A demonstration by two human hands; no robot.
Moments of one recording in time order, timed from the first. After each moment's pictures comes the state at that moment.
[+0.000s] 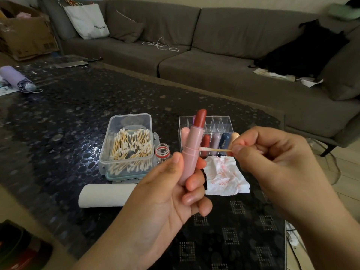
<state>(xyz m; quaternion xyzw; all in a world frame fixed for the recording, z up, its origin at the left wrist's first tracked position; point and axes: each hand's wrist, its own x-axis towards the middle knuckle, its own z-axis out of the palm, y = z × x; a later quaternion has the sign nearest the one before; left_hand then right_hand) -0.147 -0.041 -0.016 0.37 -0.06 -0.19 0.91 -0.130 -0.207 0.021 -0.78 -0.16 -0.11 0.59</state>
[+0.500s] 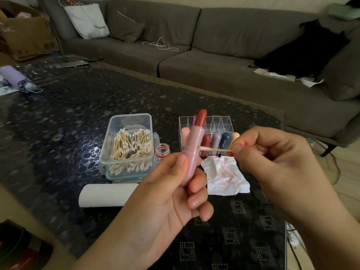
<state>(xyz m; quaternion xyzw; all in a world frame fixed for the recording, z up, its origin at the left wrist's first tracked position) -0.148 -0.040 -0.016 0.35 -0.07 -0.21 0.91 -0.130 -0.206 0.020 -0.77 -0.17 -0.11 0.61</state>
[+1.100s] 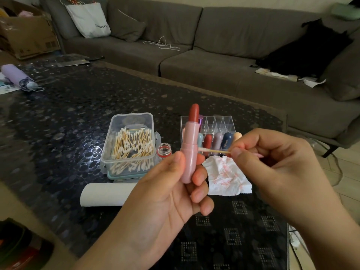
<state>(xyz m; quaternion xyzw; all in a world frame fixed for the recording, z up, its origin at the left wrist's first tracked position) -0.146 -0.041 -0.015 0.36 -0.05 -0.18 0.91 -0.131 -0.205 0.016 -0.78 -0.20 -0.13 0.58</state>
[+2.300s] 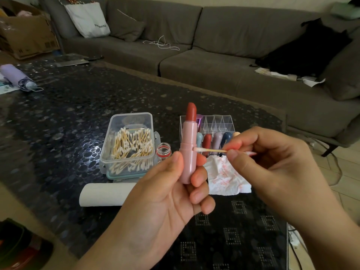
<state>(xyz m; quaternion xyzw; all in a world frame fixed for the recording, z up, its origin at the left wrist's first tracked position) -0.146 -0.040 -0.017 0.33 -0.07 -0.19 0.92 -0.128 -0.209 0.010 -0.79 -0.23 -0.14 0.55</state>
